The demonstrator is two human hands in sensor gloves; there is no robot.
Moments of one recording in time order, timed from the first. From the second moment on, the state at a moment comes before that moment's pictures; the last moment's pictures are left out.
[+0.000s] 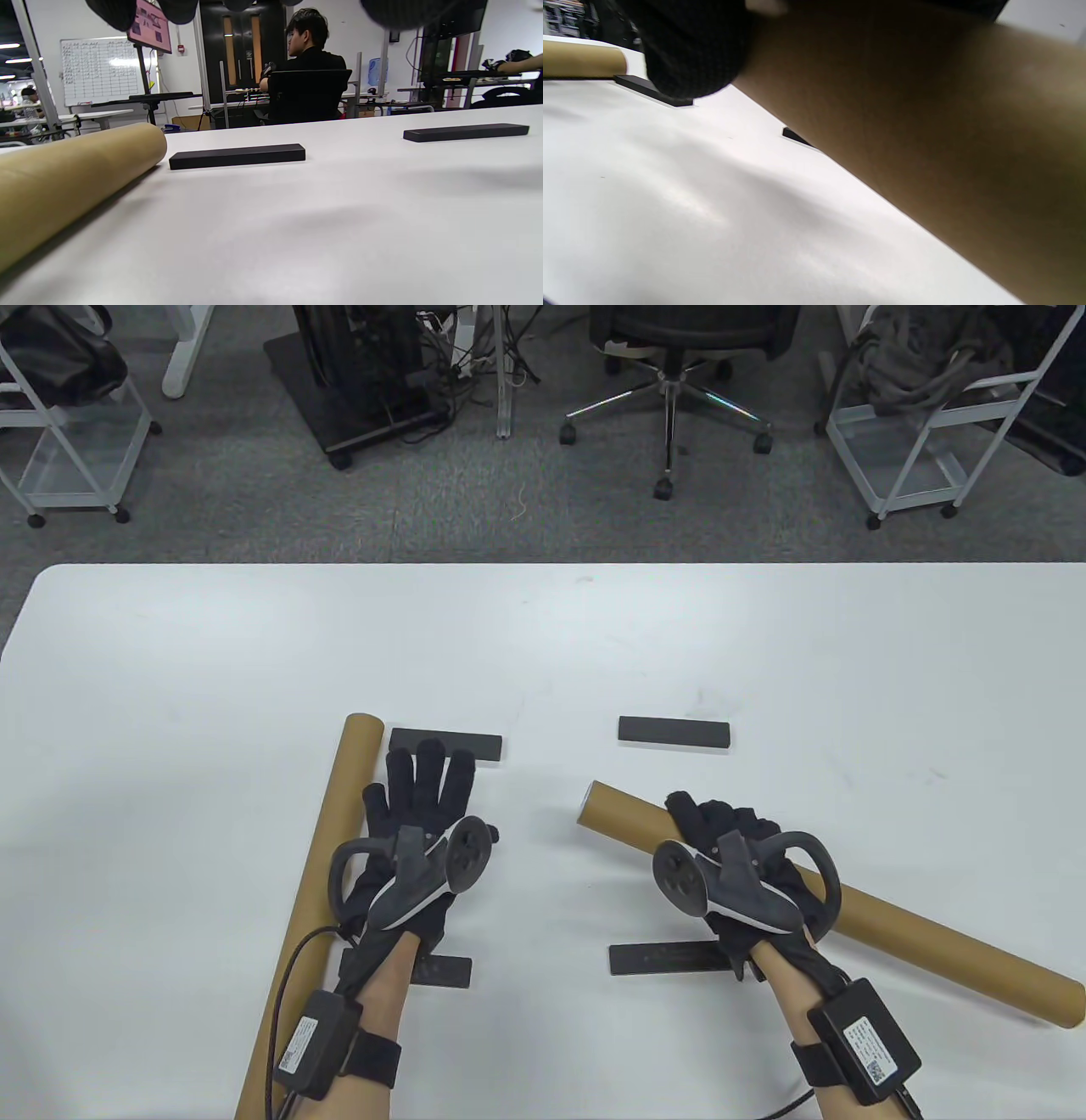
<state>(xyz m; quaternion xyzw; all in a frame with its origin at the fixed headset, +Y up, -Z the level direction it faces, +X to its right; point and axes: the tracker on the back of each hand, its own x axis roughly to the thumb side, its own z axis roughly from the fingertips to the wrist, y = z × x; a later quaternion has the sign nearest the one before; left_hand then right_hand) -0.150 -0.705 -0.253 -0.01 -0.05 -0.03 1.00 0.137 -0.685 -0.230 -0.12 -0.05 -0.99 0.09</state>
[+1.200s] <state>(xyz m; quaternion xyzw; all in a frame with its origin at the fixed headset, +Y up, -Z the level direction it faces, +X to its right) -0.149 -0.699 -0.252 -0.03 -0.07 0.01 1.00 0.269 -0.749 -0.281 0.17 -0.24 -0.95 0.03</state>
